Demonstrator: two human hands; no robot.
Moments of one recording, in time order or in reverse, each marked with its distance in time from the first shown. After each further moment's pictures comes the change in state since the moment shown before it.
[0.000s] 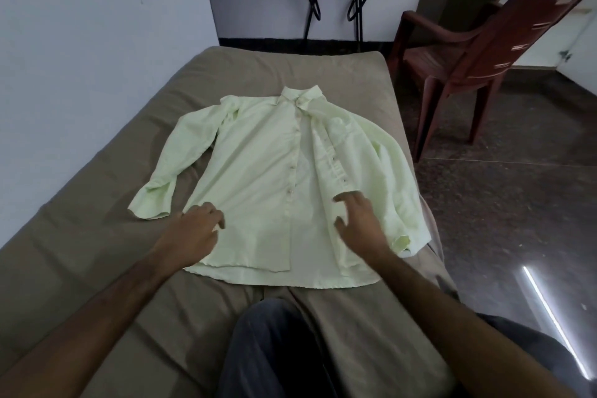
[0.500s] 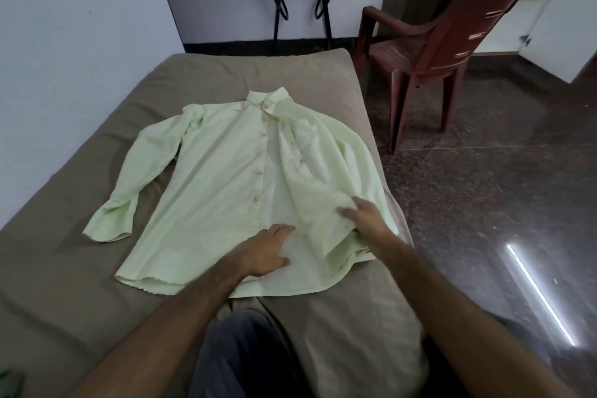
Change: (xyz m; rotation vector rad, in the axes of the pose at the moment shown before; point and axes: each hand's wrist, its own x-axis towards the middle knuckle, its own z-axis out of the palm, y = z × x) left_hand 0.079 0.166 0.047 -0.307 -0.398 0.288; right_hand 0.008 0.060 -0.059 0.784 -0.077 0.602
